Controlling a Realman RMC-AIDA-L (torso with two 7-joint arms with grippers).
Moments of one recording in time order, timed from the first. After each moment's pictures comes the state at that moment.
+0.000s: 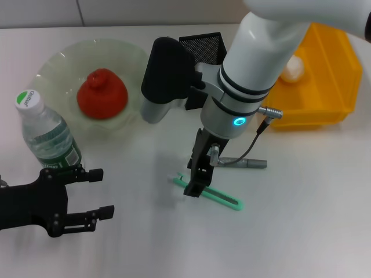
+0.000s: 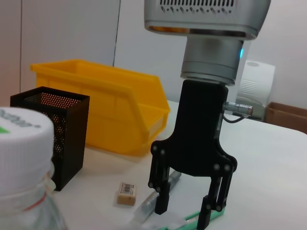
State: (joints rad) left arm -0.32 -1.98 0.76 0.55 1.97 1.71 -1.05; right arm 1.17 2.09 -1.93 -0.69 -2.16 -1.27 2.39
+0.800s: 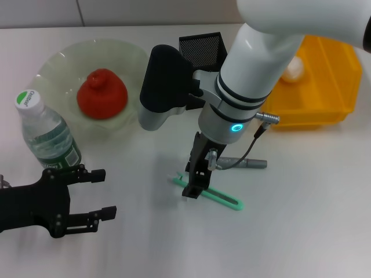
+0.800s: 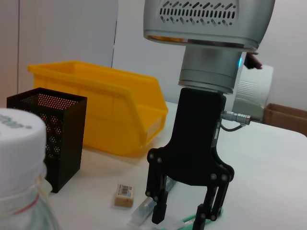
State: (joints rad) left arm -0.32 -1.98 0.76 0.55 1.97 1.72 -1.04; right arm 1.16 2.09 -1.99 -0.69 -2.13 -1.23 2.40
